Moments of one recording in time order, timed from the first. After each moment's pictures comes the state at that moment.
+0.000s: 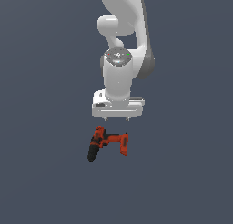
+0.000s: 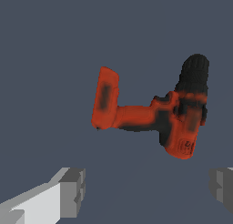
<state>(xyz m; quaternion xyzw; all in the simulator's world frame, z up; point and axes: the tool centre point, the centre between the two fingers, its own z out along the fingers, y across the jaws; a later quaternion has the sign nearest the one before) 0.015 0.002 0.165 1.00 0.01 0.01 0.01</state>
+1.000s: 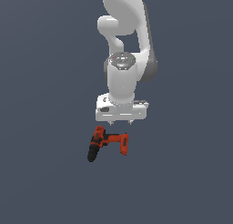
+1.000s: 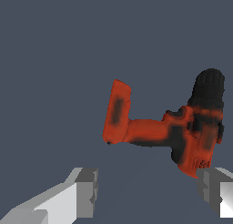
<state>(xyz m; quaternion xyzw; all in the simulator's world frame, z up) 0.032 0.018 0.158 1.00 0.03 0.03 0.00</state>
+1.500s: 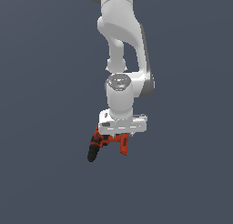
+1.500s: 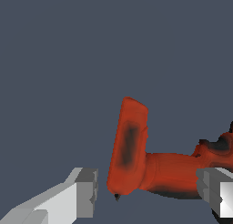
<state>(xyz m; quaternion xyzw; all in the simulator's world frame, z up) 0.063 0.029 0.100 1.00 0.02 0.07 -0.03</state>
